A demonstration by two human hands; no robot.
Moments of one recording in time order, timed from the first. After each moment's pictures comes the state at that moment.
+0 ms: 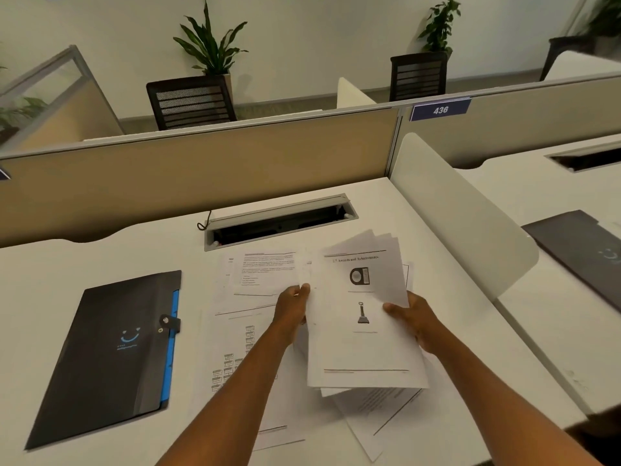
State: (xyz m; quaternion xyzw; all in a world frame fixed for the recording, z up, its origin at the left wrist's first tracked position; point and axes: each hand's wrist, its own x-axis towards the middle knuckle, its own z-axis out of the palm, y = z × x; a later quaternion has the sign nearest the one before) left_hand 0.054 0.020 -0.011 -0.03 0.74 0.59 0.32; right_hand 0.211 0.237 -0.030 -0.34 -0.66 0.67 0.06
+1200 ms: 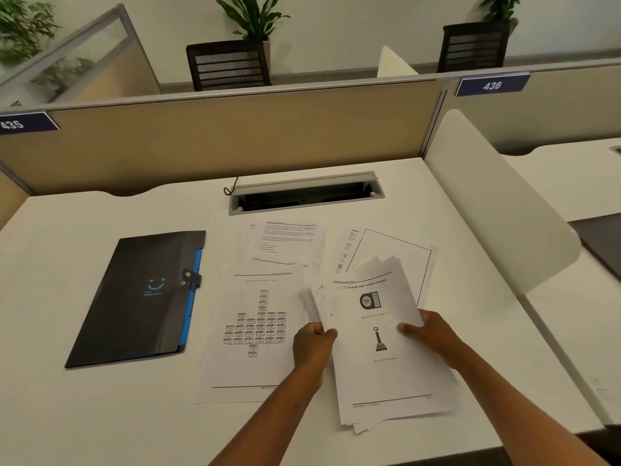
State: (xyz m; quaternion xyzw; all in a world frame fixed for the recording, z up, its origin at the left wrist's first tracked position) left_hand 0.176 -0.008 -0.037 -0.15 0.76 0.55 0.30; right_hand 0.253 0.236 -0.068 -0.33 -0.76 0.56 -0.09
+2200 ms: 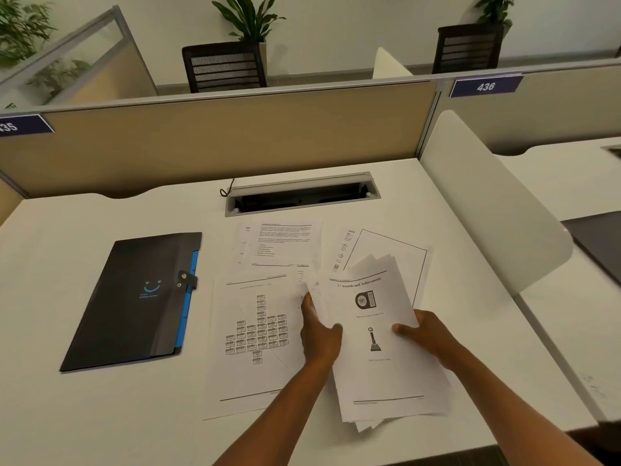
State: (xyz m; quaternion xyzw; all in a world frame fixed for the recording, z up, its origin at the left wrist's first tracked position) left_hand 0.175 0.016 -0.031 -0.08 0.80 0.55 0.21; right_hand 0.256 0.230 -0.058 -0.33 -0.76 0.55 -0.09
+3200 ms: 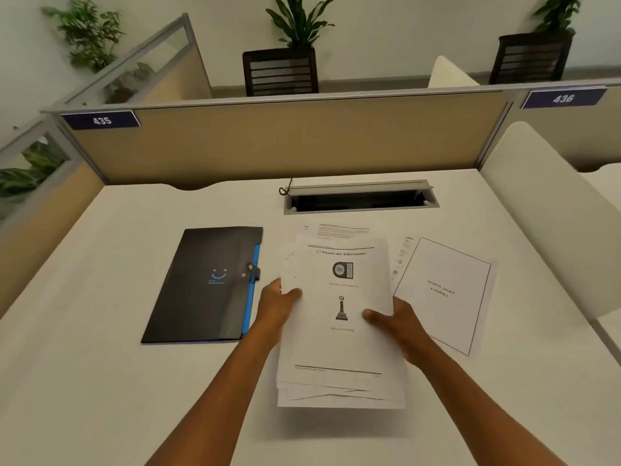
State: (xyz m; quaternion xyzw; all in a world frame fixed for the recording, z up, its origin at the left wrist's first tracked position) left_hand 0.063 -0.158 0.005 -0.12 0.76 0.60 0.21; right_hand 0.174 0.062 -0.012 -0.23 -0.67 0.71 -0.04
